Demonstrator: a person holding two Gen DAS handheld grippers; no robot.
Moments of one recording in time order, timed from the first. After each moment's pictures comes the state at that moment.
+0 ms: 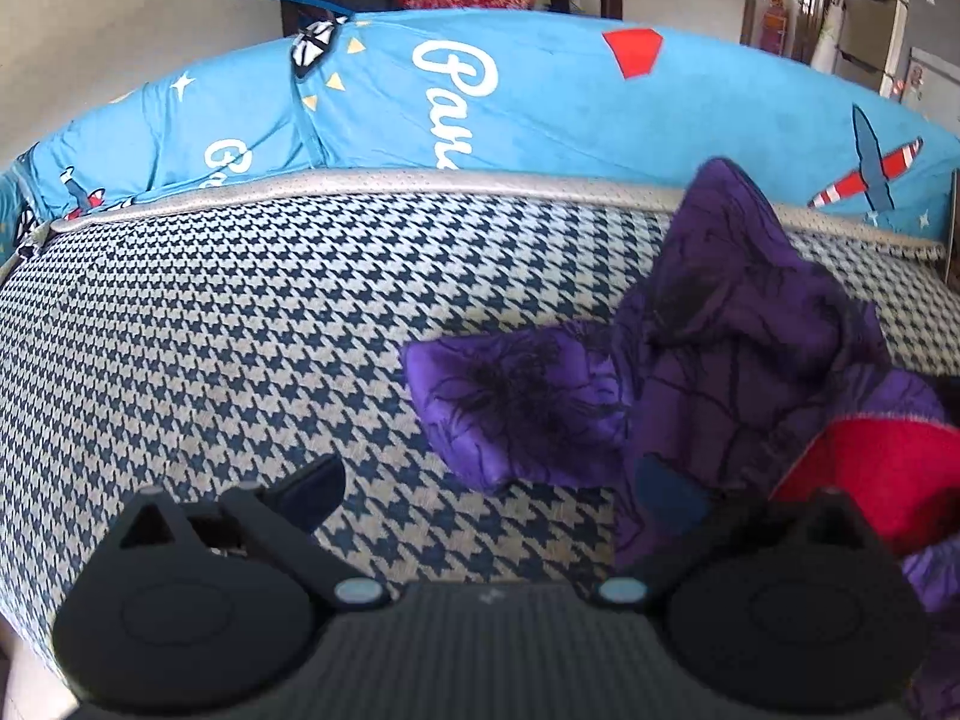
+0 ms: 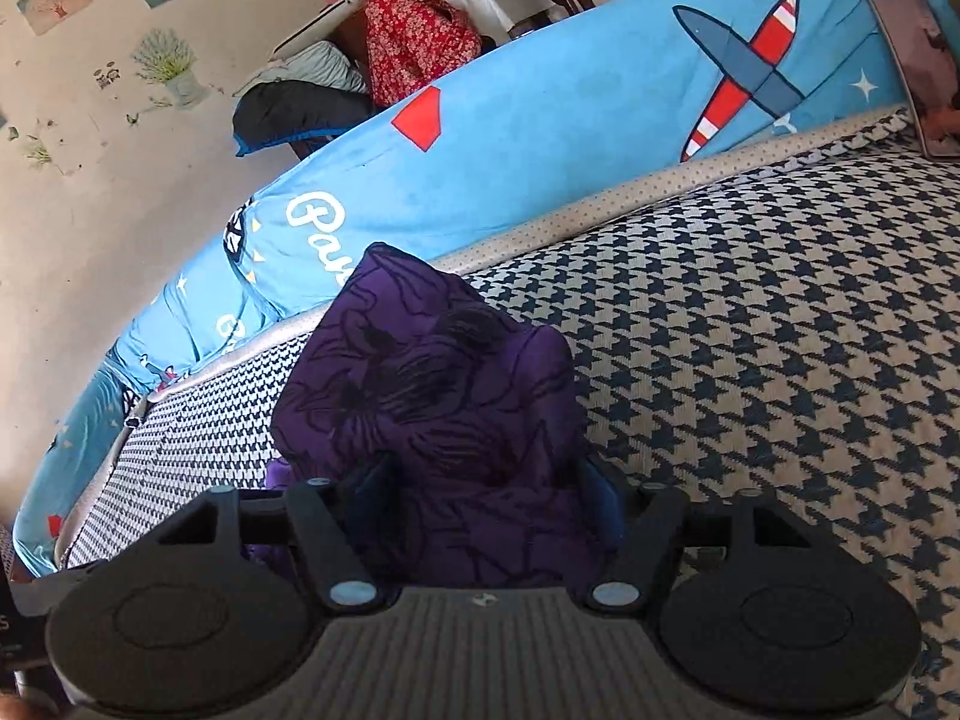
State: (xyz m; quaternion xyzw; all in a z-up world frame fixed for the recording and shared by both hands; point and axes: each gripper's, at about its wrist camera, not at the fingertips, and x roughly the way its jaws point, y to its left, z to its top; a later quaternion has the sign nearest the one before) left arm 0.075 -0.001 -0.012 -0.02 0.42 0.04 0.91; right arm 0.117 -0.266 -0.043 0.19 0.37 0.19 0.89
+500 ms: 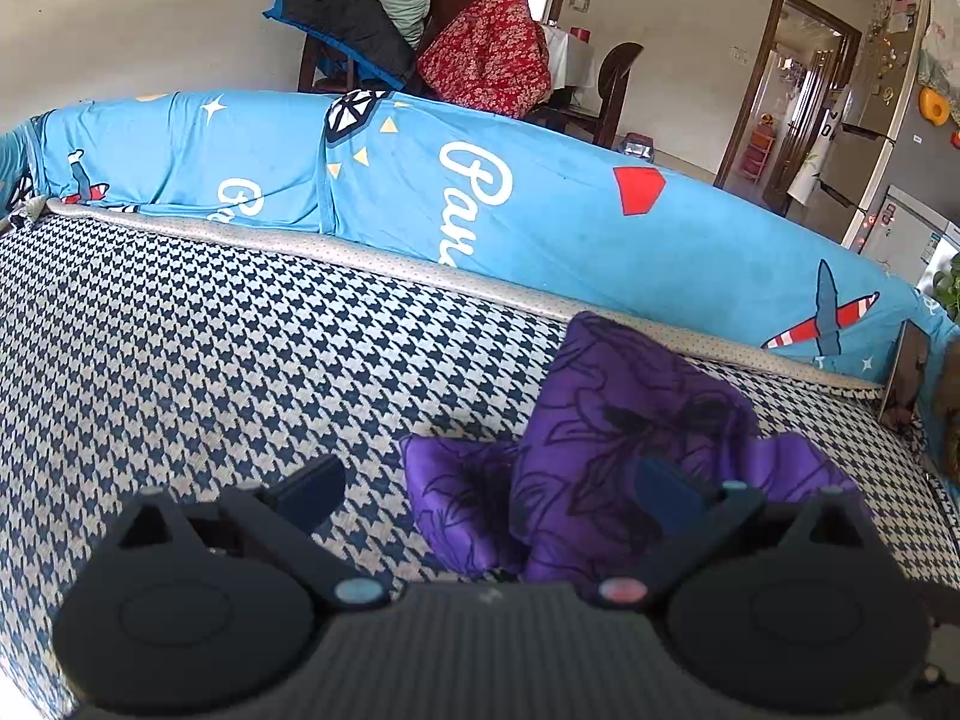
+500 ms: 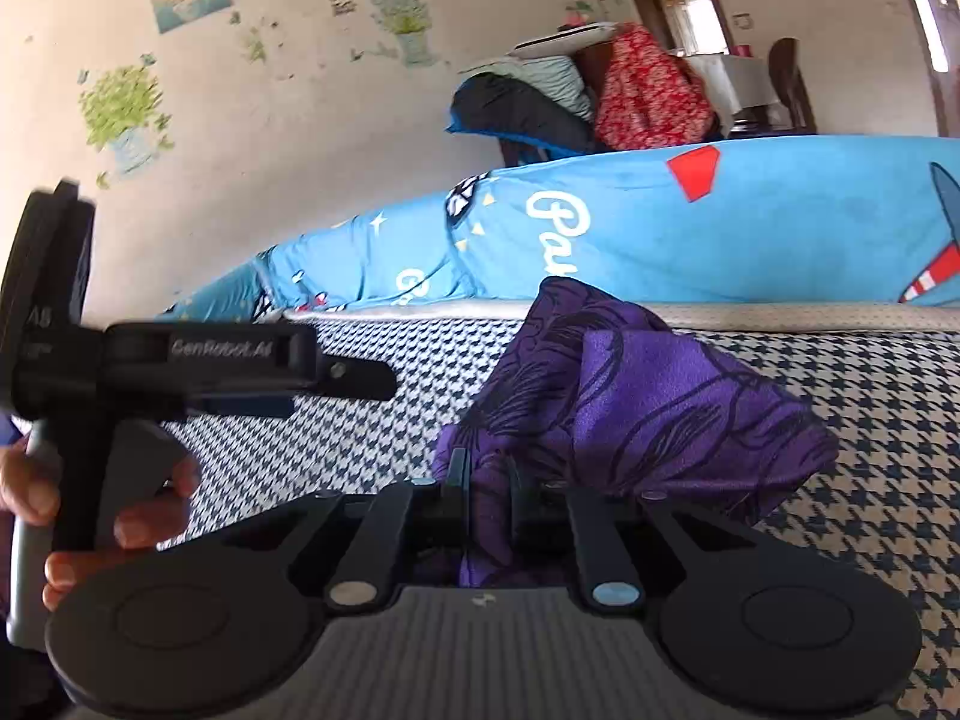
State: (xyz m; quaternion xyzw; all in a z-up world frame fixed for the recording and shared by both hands) left arm 0.060 0.033 0.023 -0.11 0.35 0.01 0.93; right arm 0.048 -0.174 -0.020 0.04 0.28 0.36 0.89
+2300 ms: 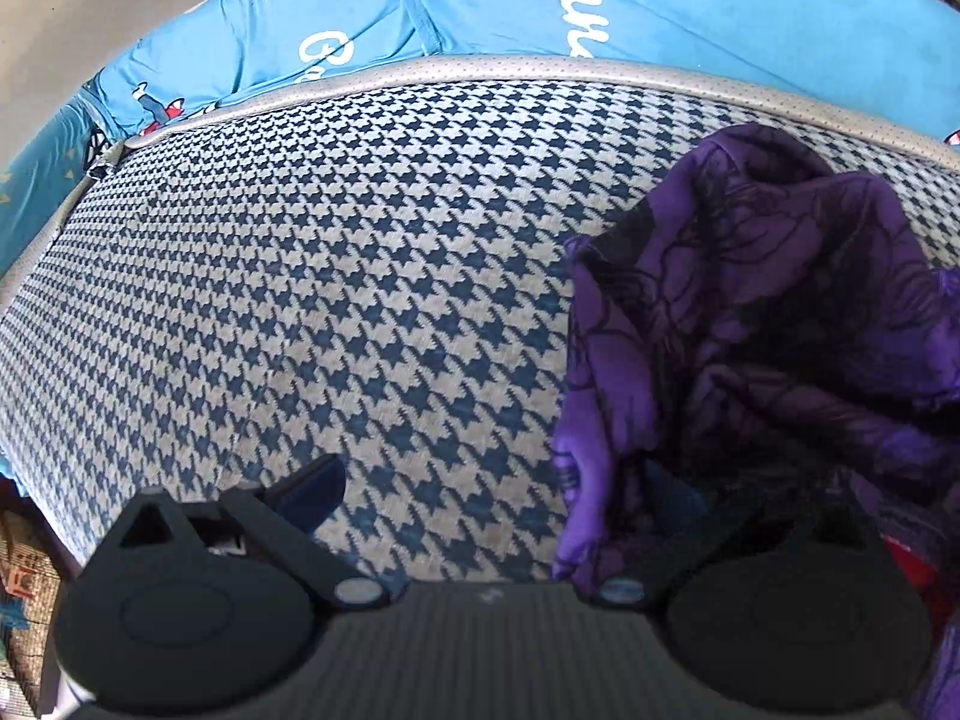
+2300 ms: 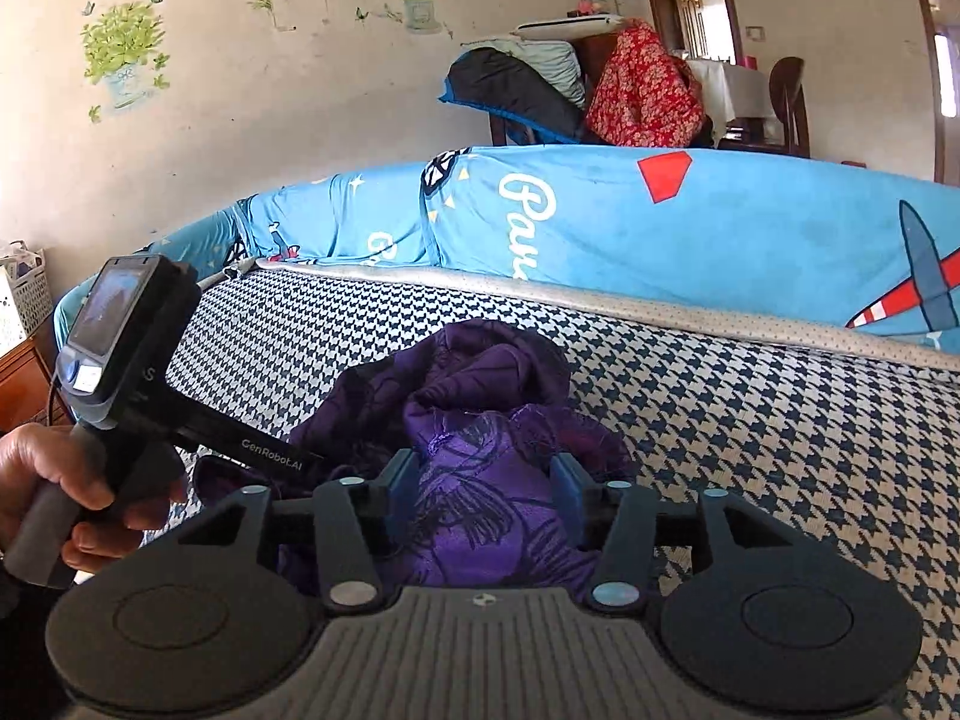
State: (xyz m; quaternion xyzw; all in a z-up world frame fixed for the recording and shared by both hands) left arm 0.085 0.041 -0.059 0.02 0.52 0.15 0.84; right arm 0.051 -0.215 -0.008 -0.01 0.29 0.32 0.90
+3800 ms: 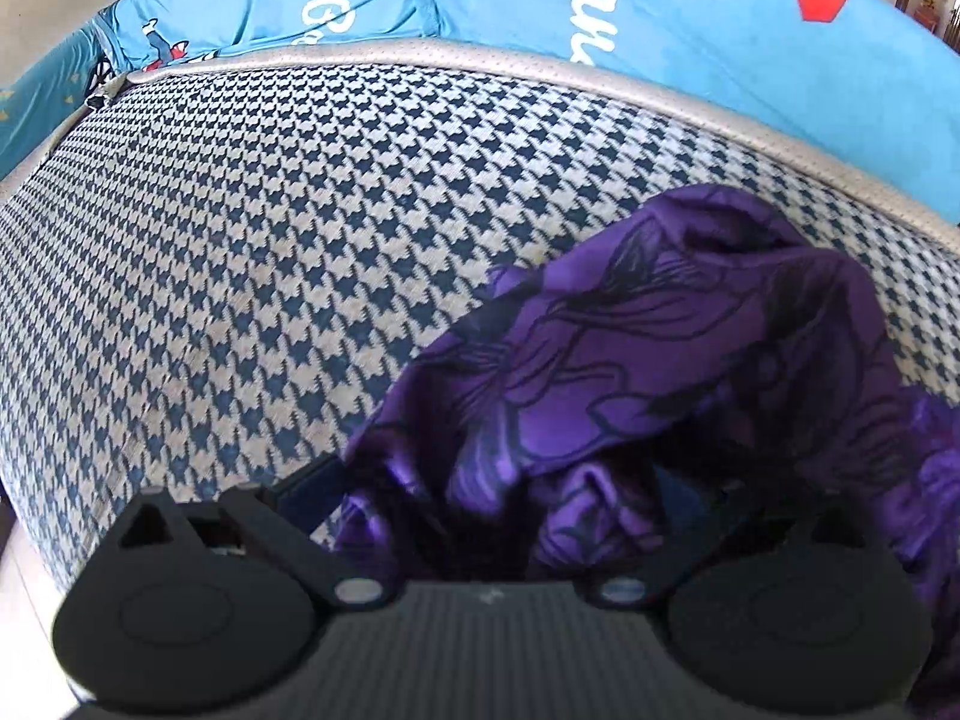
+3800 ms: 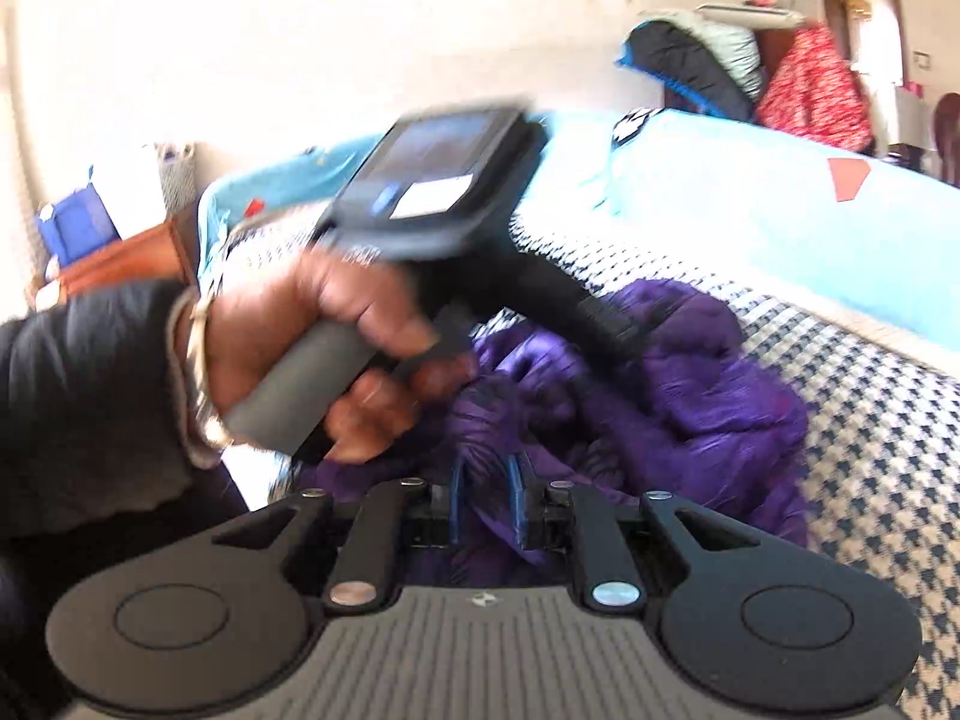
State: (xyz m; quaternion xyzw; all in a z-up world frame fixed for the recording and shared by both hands) left arm 0.117 0.015 -0.067 -0.08 0.52 0.16 0.84; right arm -0.003 -0.210 -0.012 -0.07 0.28 0.45 0.85
